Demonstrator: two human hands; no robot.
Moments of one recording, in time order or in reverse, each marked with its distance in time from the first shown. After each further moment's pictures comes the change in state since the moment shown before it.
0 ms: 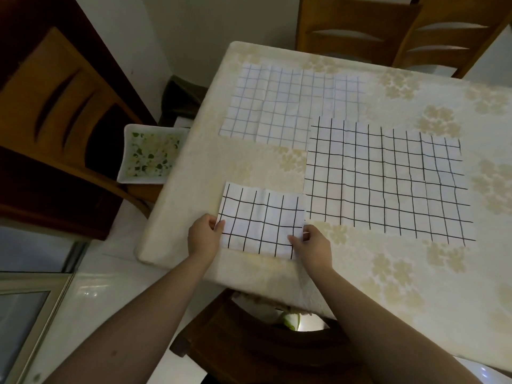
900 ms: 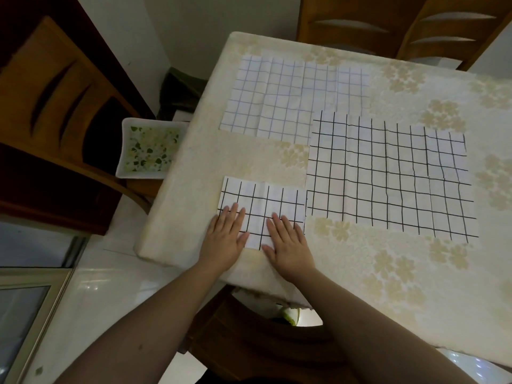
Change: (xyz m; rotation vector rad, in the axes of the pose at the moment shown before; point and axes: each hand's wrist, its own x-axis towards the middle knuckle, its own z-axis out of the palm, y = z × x) left_hand -0.016 -0.019 0.032 0.624 -0.177 0.613; right_hand -0.004 0.017 0.050 -0.770 -0.172 -0.627
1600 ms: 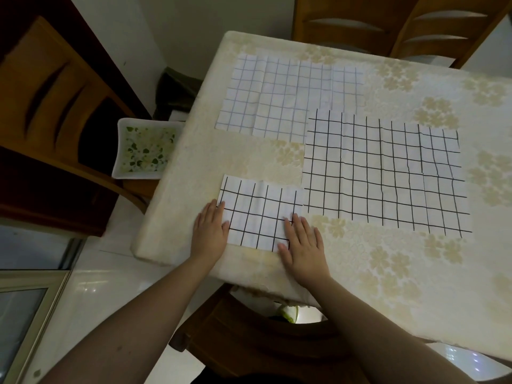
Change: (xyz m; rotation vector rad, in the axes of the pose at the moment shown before) left_hand 0.007 -0.011 -0.016 -0.267 0.066 -0.216; right_hand -0.032 0.024 -0.012 0.091 0.054 0.143
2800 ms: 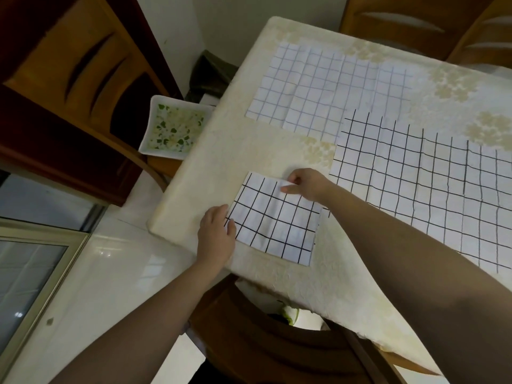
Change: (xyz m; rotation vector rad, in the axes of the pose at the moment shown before) left_hand -0.042 0.012 -0.014 -0.320 0.198 -0.264; right_hand 0.170 -0.031 -0.095 0.424 -0.396 0.027
